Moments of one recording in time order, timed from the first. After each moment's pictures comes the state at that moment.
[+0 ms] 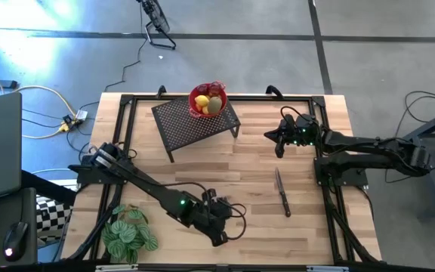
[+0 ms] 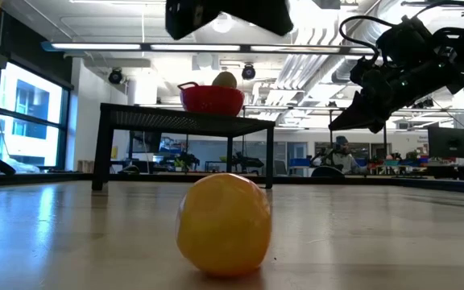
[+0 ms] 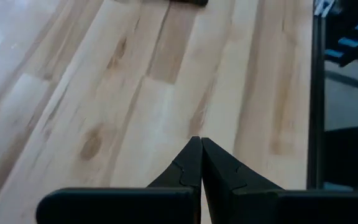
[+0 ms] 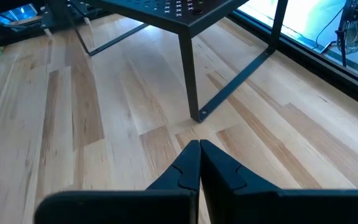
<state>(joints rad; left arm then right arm) -0.52 1.95 1.62 -0.52 -0.39 -0.70 -0.52 0.94 0.27 0.24 -0.18 0.09</state>
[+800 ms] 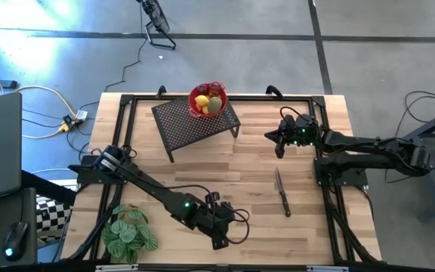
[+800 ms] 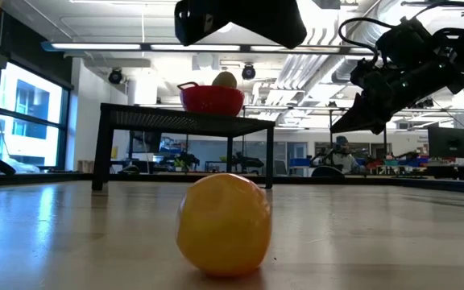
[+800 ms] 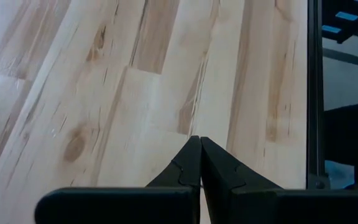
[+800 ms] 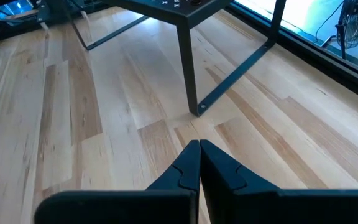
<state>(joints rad) -0.52 2.01 1.68 -0.55 -0.34 -0.65 -0.52 0.94 0.27 0.21 -0.18 0.09</state>
